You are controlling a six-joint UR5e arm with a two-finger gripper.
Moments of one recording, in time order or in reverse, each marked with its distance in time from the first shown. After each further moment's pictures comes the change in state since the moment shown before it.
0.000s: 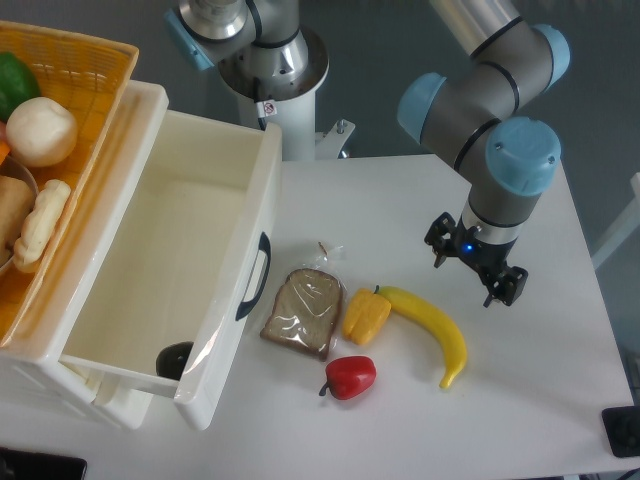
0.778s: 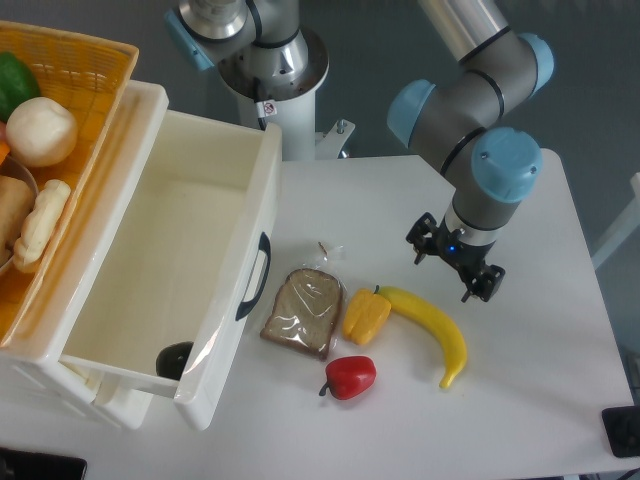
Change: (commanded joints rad) arm 0.003 0.058 -0.153 0.015 -0.043 -0.098
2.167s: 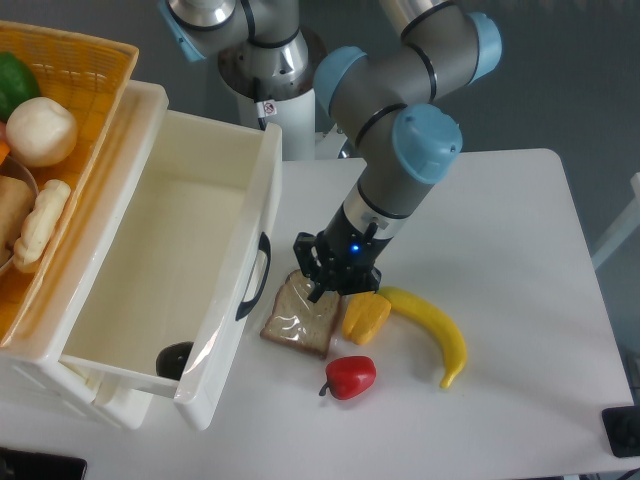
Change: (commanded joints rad) arm -0.186 0.100 0.035 -0.165 -0.382 -0.537
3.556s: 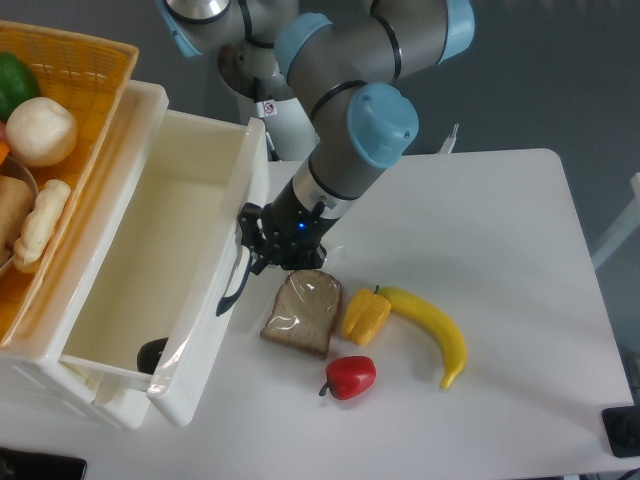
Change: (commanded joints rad) arm -0.087 0.060 0.000 -0.128 -0.048 -0.003
